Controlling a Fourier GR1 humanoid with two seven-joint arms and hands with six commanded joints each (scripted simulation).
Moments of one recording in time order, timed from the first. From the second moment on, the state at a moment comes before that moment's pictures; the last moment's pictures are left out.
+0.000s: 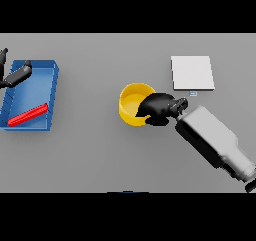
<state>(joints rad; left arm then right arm) -0.47 0.83 -0.39 -1.31 0.07 0.15 0.54 -0.65 -0.36 0.66 -1.23 0.77 0.58 -0.12</state>
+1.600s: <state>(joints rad) -0.47 0.87 -0.41 -1.35 0.09 0.19 0.61 -0.84 -0.60 0.46 -0.97 0.68 0.46 -0.10</state>
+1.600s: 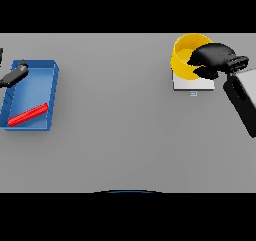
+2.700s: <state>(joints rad) -0.50 0.87 -0.45 -1.32 0.11 0.20 0.61 -0.95 -0.50 0.48 -0.52 0.68 0.31 -0.19</state>
